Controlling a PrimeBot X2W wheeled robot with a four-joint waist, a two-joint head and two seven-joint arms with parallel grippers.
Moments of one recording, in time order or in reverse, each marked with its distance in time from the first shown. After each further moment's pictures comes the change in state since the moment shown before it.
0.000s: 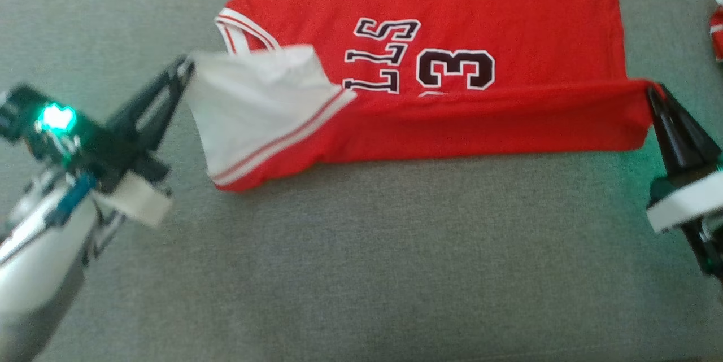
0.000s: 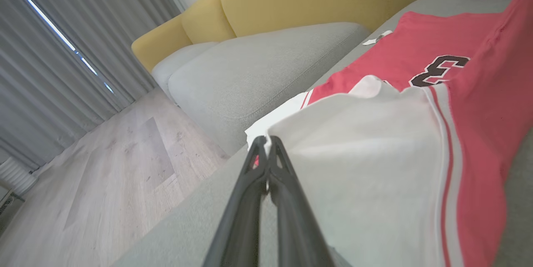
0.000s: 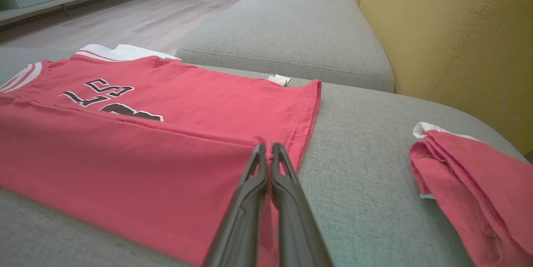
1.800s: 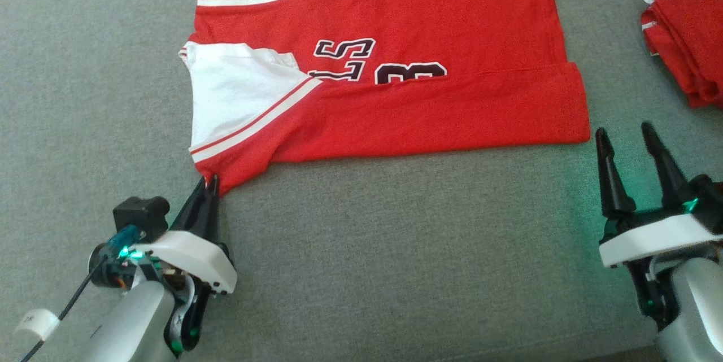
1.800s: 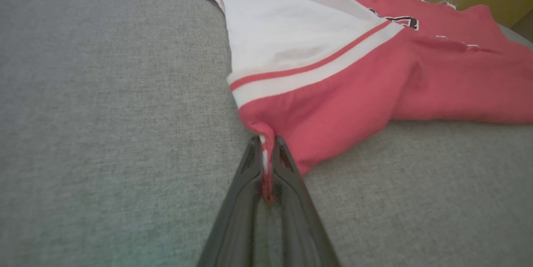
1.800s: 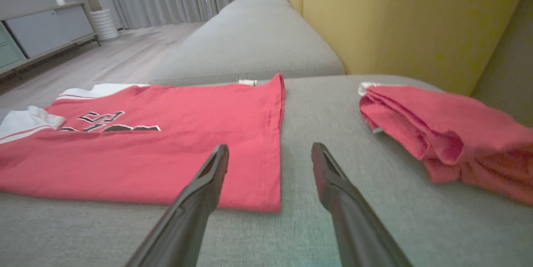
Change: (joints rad) left arm 0.271 -0.323 0.133 0.231 -0.404 0.108 0.161; right arm 0.124 0.264 -0.175 -0.022 -0.127 0.000 -0.043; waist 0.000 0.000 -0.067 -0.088
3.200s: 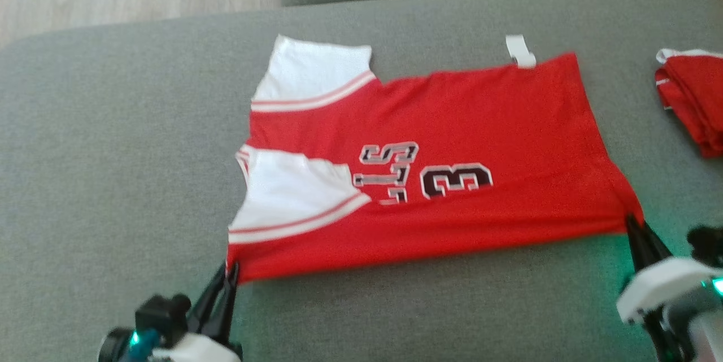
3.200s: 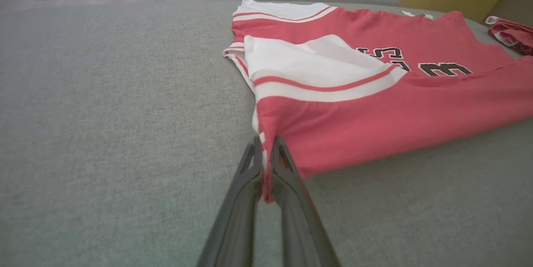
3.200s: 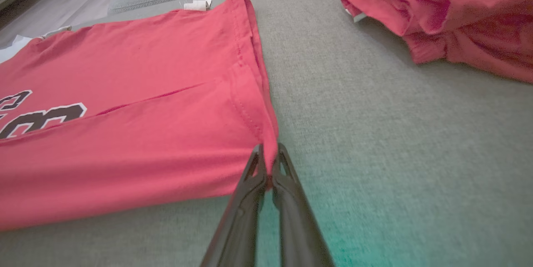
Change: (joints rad) left arm 0.289 0.105 -0.081 -0.275 0.054 0.096 -0.063; right arm 0.051 0.030 -0.100 0.260 0.026 0.000 0.205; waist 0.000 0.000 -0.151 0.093
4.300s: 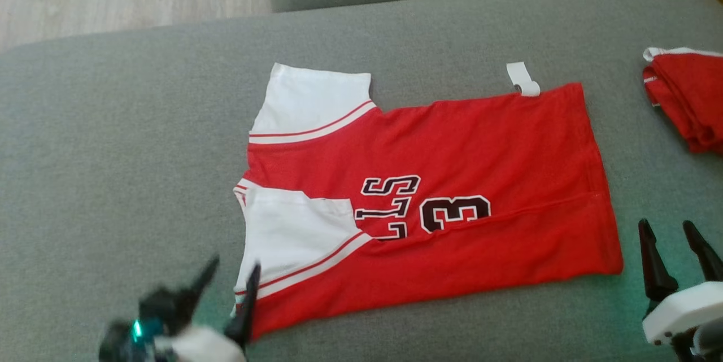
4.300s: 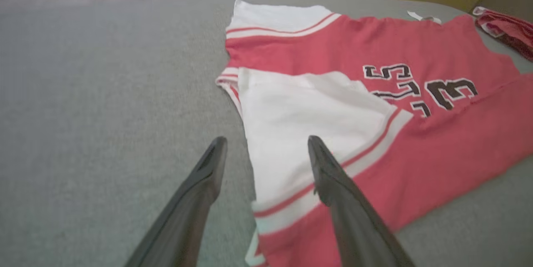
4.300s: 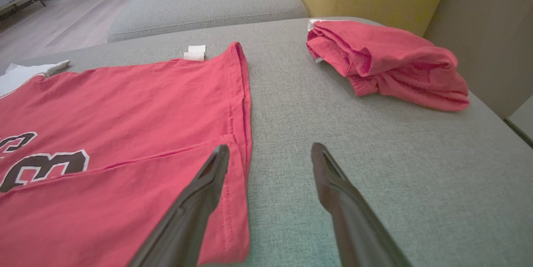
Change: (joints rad) left arm 0.037 0.035 -0.031 -0.105 -0.010 0.043 0.086; right arm 0.223 0.018 -0.129 -0.351 -0.058 0.000 0.070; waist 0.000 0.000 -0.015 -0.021
